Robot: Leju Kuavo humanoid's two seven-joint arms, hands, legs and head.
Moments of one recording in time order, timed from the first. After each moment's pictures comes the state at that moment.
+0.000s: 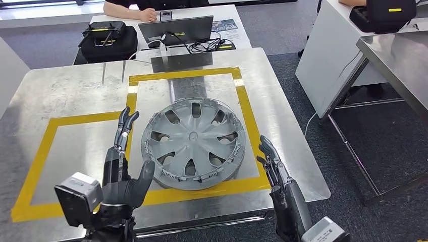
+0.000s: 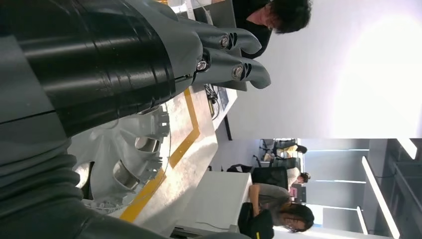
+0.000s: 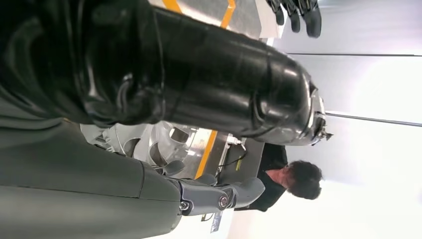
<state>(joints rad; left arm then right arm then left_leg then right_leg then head) -0.17 0.04 -0.79 -1.93 -0.19 0.52 -0.10 0.04 -0.25 0.76 -2.38 0.26 -0.46 -0.02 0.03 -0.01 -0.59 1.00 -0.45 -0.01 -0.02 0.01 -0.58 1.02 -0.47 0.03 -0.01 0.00</state>
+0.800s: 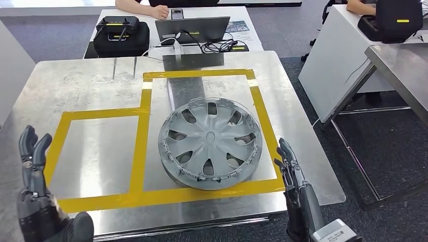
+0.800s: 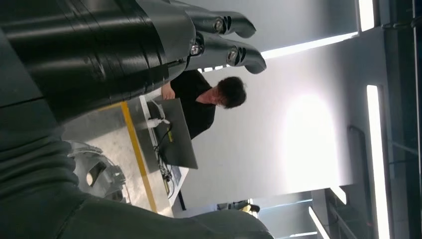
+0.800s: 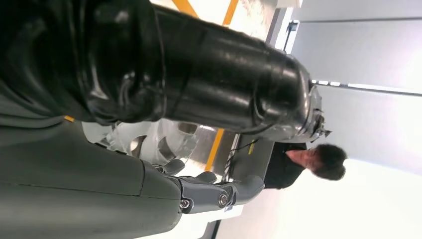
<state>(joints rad) 0.06 0.15 -0.78 -2.26 -0.68 0.66 -0.06 0.06 -0.29 0.77 -2.39 0.34 -0.58 0.04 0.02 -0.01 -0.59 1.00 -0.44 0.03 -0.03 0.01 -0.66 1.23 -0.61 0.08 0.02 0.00</state>
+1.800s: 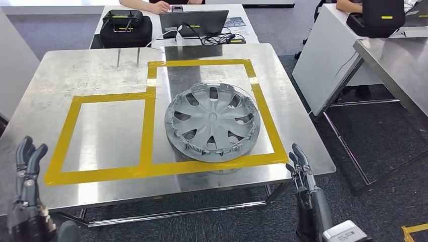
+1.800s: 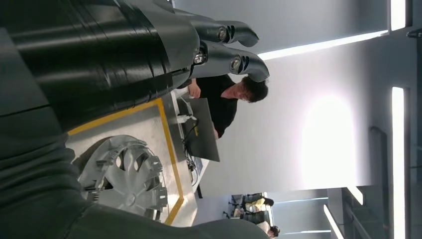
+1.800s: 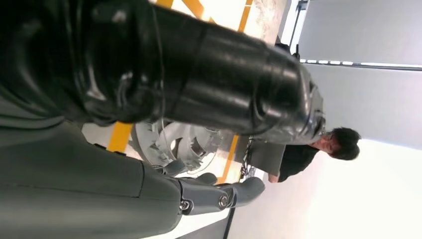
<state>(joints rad) 0.12 0.23 -0.78 -2.33 -0.61 0.66 -0.01 0.12 -0.33 0.77 -2.41 0.36 -0.69 0.06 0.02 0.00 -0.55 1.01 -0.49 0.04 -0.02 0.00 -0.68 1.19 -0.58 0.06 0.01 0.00</state>
